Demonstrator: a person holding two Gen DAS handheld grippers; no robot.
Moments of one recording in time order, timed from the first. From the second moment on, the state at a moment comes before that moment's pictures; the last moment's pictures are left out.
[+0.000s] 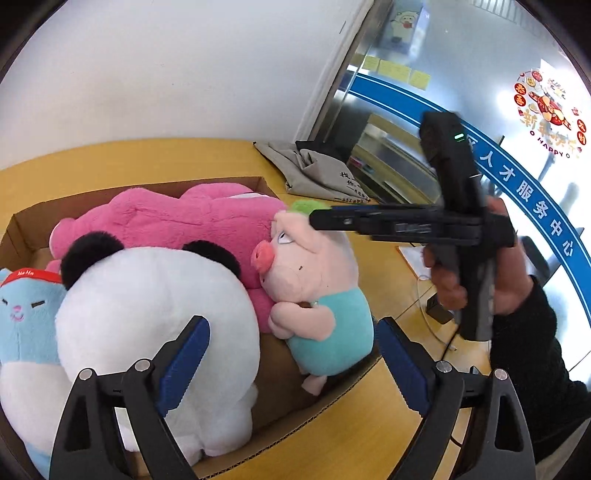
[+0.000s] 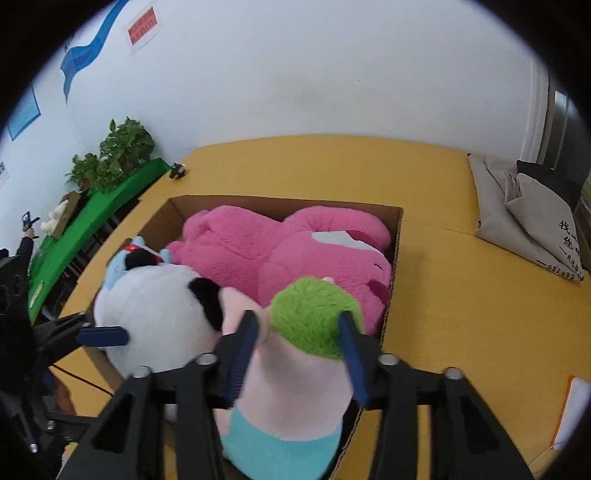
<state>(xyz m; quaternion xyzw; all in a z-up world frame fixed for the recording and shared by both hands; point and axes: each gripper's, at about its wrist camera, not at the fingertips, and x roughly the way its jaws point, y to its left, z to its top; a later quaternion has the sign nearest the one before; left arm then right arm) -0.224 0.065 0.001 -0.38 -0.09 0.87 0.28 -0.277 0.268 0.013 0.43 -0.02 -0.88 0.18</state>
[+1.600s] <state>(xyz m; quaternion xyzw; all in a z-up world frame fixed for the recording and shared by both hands) 0.060 -0.048 -0.119 -0.53 -0.07 0.83 0.16 0.069 0.126 -0.100 0.49 -0.07 -0.85 0.18</state>
